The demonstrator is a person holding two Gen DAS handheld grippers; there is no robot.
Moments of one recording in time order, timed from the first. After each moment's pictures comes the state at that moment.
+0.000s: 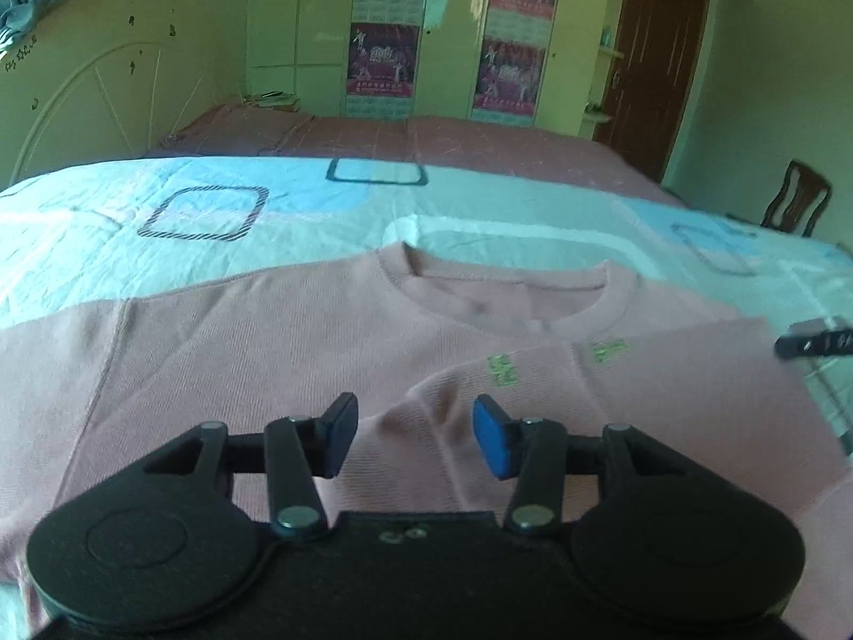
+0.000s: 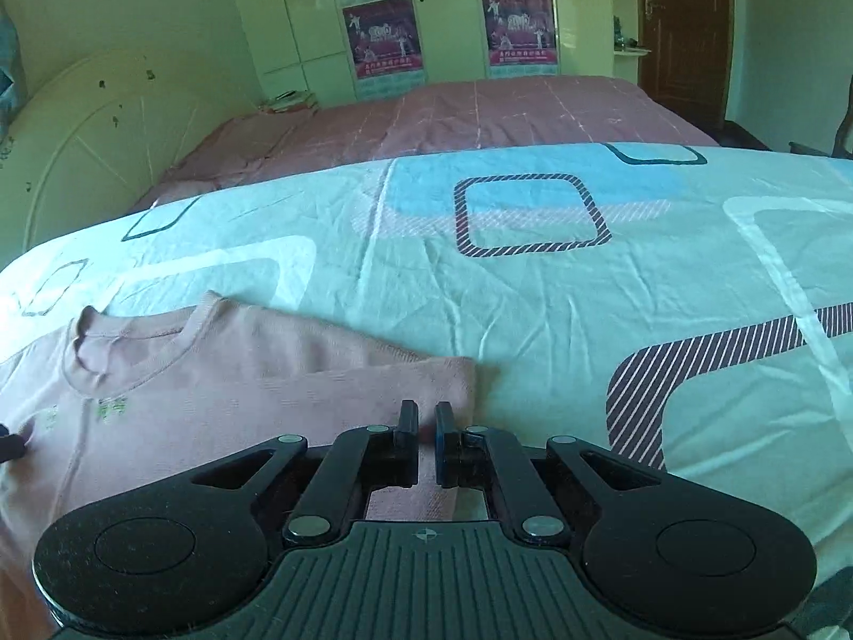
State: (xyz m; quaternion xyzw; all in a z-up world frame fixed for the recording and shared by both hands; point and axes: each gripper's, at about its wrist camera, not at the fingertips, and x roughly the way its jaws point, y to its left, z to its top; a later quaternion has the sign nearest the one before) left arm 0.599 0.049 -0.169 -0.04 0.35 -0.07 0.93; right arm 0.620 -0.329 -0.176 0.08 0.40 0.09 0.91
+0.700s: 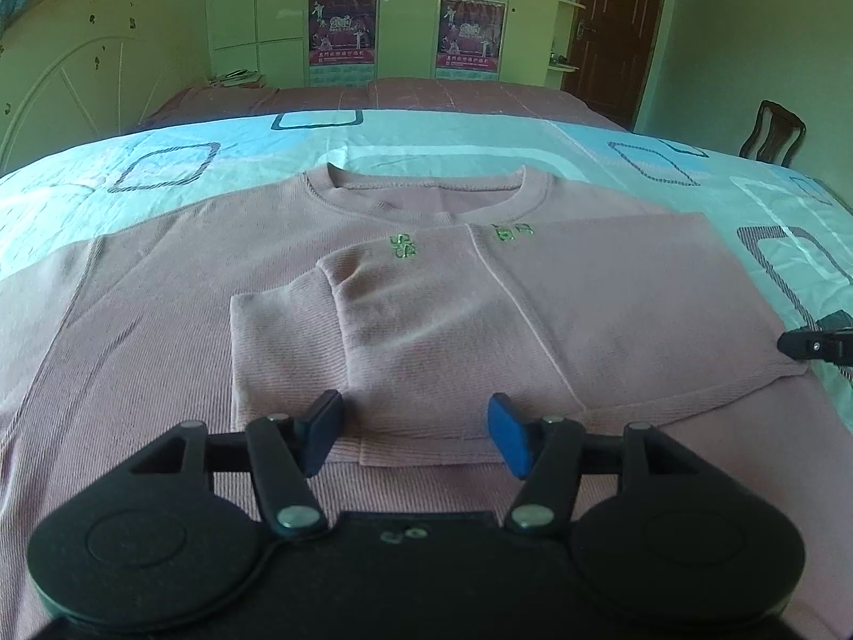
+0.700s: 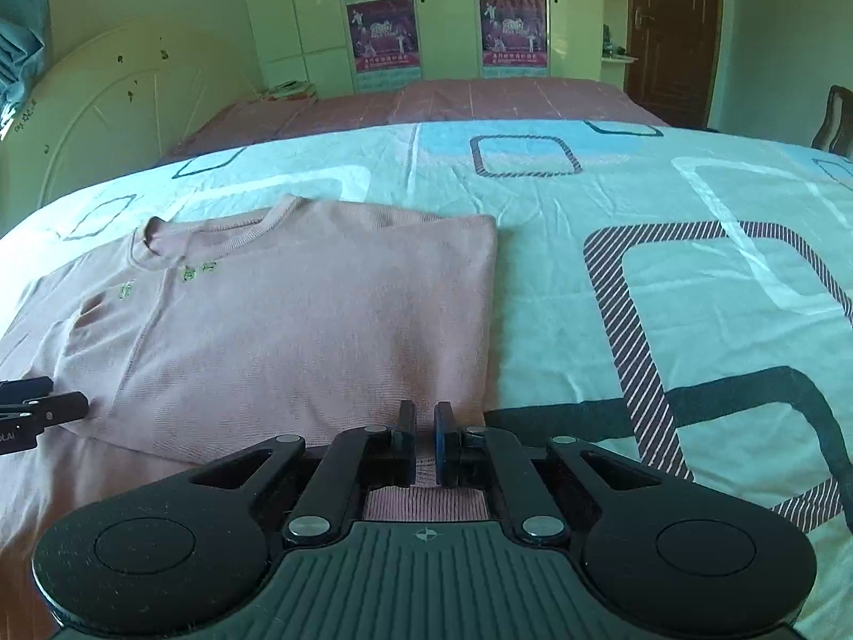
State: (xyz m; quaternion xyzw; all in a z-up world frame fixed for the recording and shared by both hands) left arm 0.548 0.011 -0.186 0.02 0.40 -0.09 0.91; right arm 0.515 -0.298 -0.178 0.06 0.42 0.05 0.90
